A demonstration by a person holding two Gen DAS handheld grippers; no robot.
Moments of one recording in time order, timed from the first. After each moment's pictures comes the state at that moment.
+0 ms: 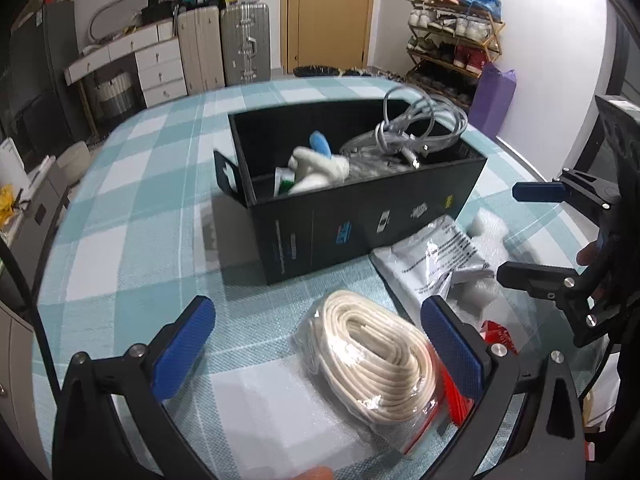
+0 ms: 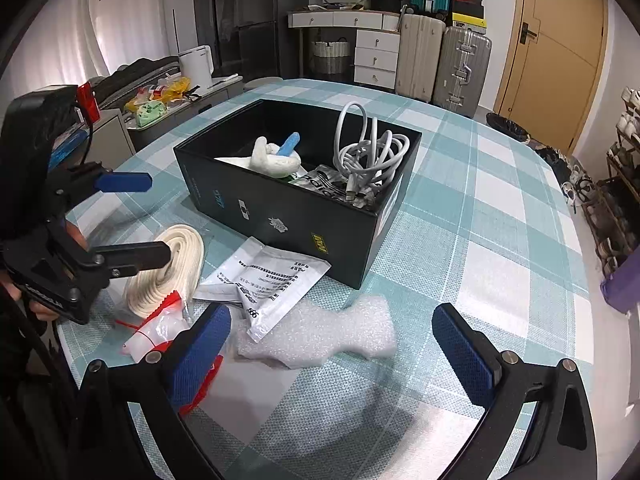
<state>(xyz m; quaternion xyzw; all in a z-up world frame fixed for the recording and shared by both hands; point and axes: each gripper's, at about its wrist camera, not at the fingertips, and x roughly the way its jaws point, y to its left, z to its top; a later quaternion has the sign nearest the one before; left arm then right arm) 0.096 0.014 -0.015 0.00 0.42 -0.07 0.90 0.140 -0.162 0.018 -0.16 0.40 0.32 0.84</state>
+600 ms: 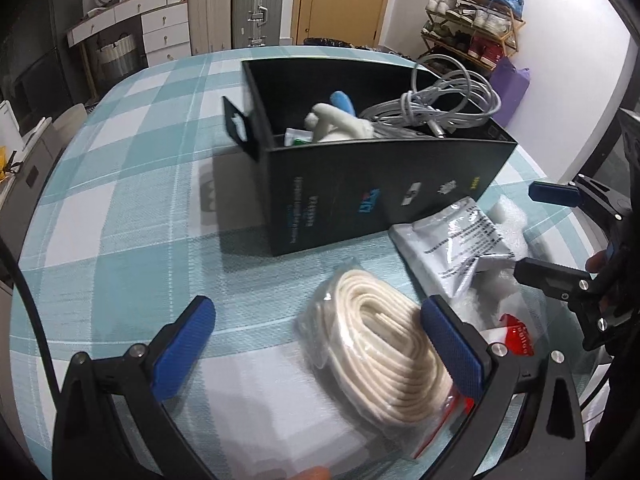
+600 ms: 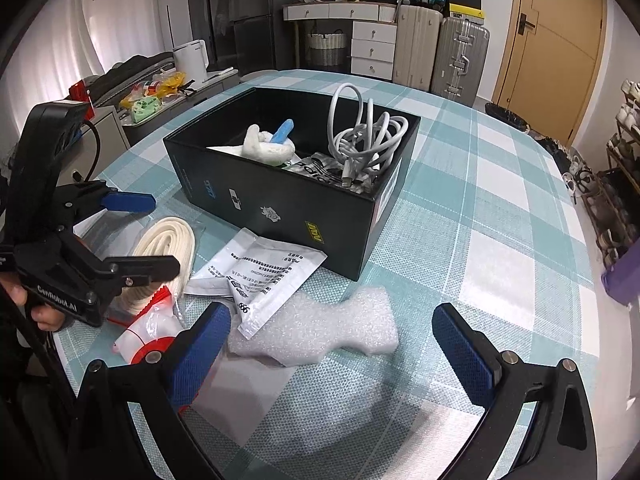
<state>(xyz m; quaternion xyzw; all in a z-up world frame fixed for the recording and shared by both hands) 0.105 0.030 -0.032 -0.04 0.46 -0.06 0.88 0.149 -0.162 0.008 -0.16 0.42 0.32 0.84</state>
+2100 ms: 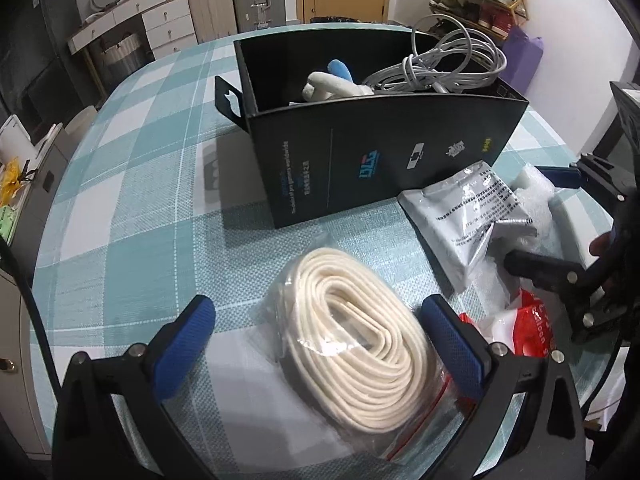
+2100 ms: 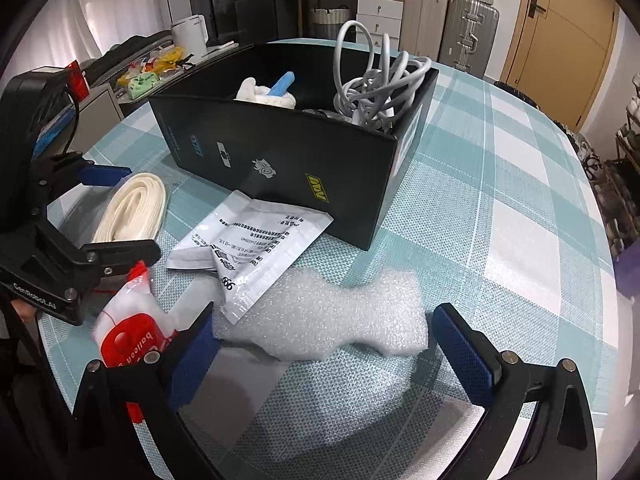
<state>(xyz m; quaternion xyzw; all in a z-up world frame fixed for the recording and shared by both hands) 0.099 0.012 -0.038 0.01 0.50 -0.03 0.87 0.154 -0.154 -0.020 -0.17 0.45 0.31 0.82</state>
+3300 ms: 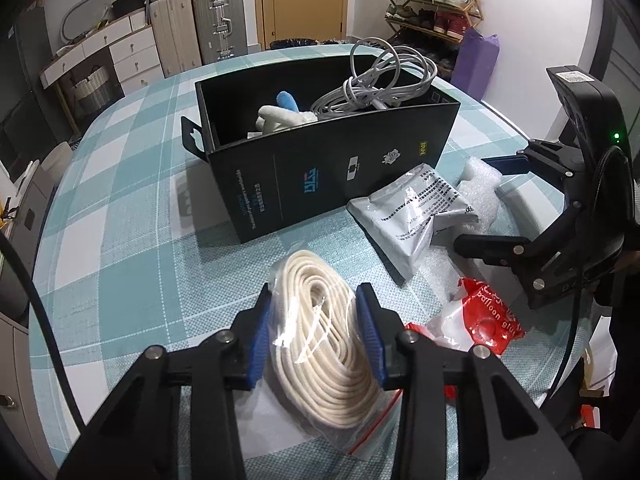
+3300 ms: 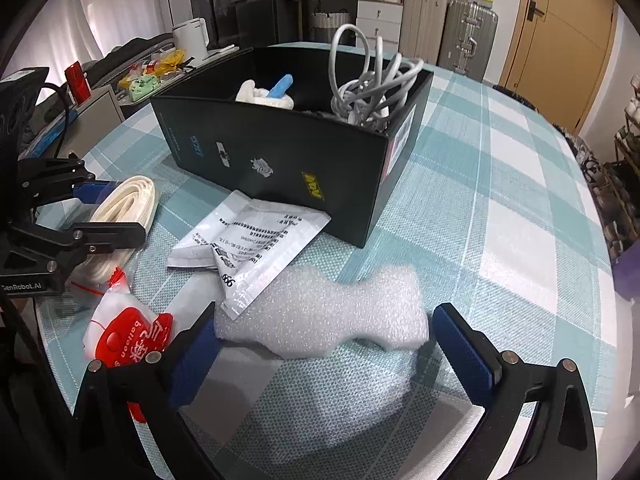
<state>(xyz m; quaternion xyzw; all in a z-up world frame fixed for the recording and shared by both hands) 0.075 -0.005 -0.015 0.03 0.46 -0.10 0.88 0.151 -0.158 -0.020 -0.17 0.44 0.32 0.82</state>
